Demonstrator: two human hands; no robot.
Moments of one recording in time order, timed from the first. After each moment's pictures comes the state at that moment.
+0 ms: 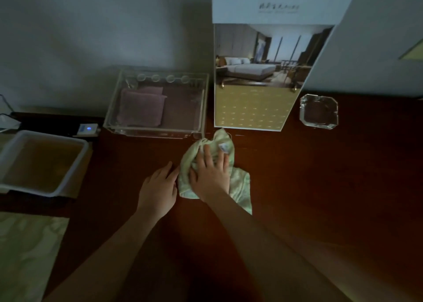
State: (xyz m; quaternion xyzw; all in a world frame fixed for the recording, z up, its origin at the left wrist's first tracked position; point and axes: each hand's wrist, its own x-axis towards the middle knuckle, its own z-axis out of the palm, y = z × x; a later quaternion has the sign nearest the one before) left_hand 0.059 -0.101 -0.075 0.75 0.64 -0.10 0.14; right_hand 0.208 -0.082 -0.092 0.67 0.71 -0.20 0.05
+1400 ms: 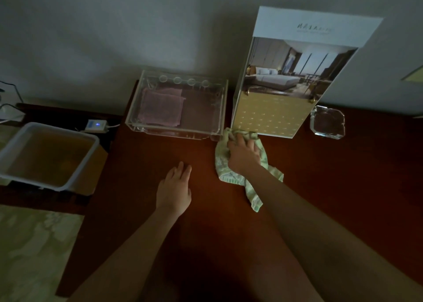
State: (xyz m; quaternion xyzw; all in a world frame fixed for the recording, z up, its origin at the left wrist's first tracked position) left_hand 0.048 -0.108 -0.075 0.73 0.65 -0.08 0.17; right_hand 0.239 -0.029 -0.058 0.69 0.68 -0.19 0.12
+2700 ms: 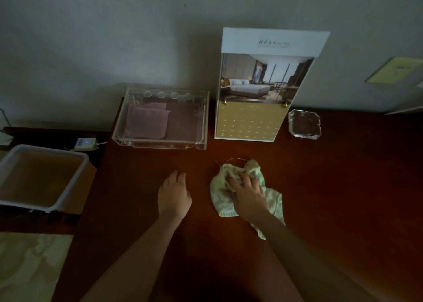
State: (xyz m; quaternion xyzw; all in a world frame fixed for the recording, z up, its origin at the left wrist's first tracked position) left_hand 0.082 -0.104 -0.068 0.69 0.70 -0.01 0.16; right_hand 0.282 -0.131 -0.071 0.70 0.68 -0.23 0.06
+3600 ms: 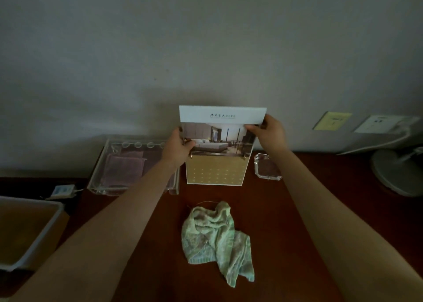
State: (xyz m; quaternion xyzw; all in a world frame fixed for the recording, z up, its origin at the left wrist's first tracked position) left_hand 0.181 0.062 0.077 0.59 0.60 0.33 0.43; right_hand 0.407 0.026 0.129 0.70 0.50 -0.29 -0.43
